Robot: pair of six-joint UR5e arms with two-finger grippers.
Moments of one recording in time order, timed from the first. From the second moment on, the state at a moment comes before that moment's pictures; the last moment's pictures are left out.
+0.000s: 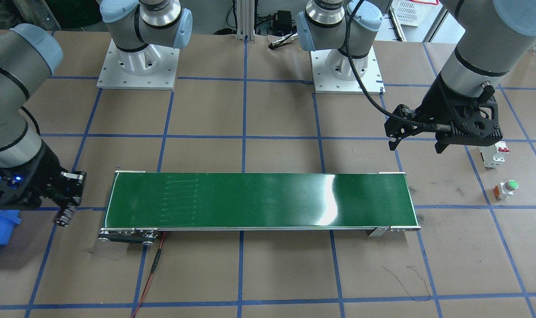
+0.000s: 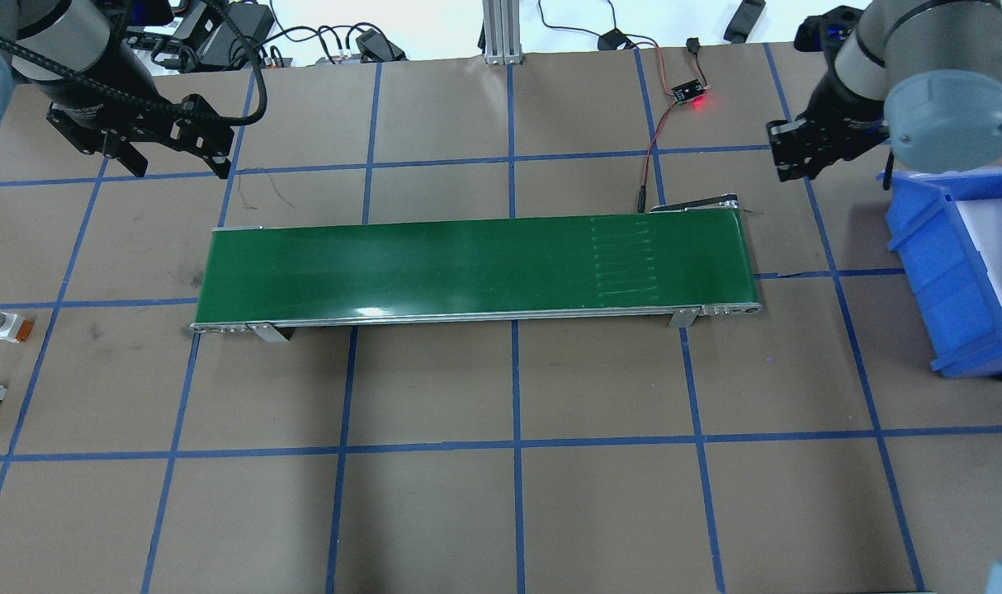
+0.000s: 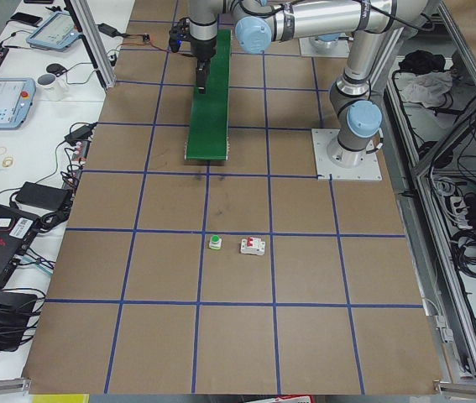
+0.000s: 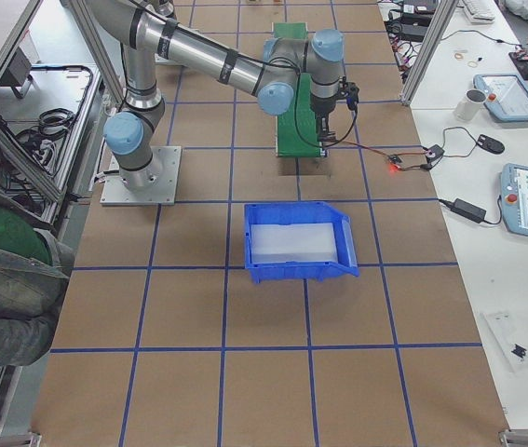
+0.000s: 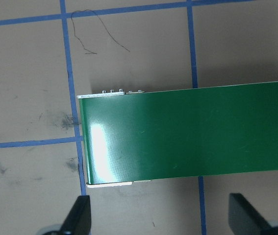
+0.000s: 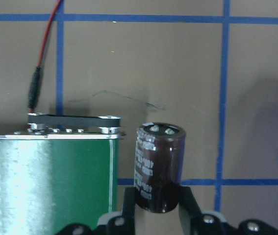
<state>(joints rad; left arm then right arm) -1.40 -1.64 -1.55 -1.46 1.58 0.24 1.35 -1.35 1.68 -2.00 -1.56 -0.24</state>
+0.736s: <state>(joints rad) -1.40 -1.64 -1.55 -1.46 1.58 0.24 0.93 -1.41 1.67 -1.97 -1.69 -0.84</state>
